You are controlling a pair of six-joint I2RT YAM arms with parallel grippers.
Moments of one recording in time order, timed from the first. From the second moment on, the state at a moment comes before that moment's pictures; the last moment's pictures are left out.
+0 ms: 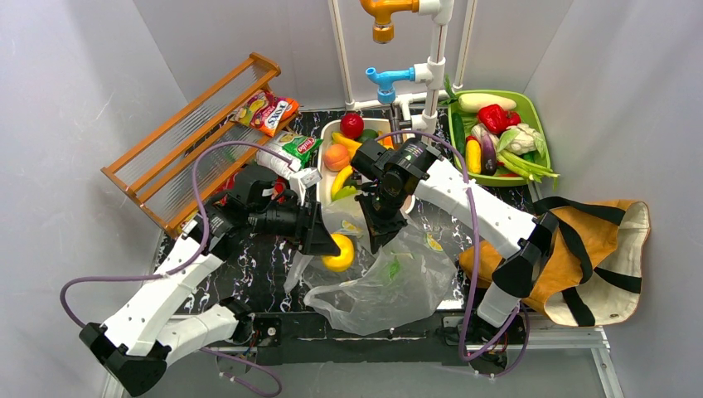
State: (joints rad) left arm -0.62 0.95 1.10 -0.82 0.71 -0.43; right arm 0.94 1.68 1.81 -1.51 -0.30 0.57
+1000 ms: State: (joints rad) left arm -0.65 0.98 1.33 -0.94 0.56 -0.33; right arm 0.94 1.66 1.78 -1.51 -0.30 0.57
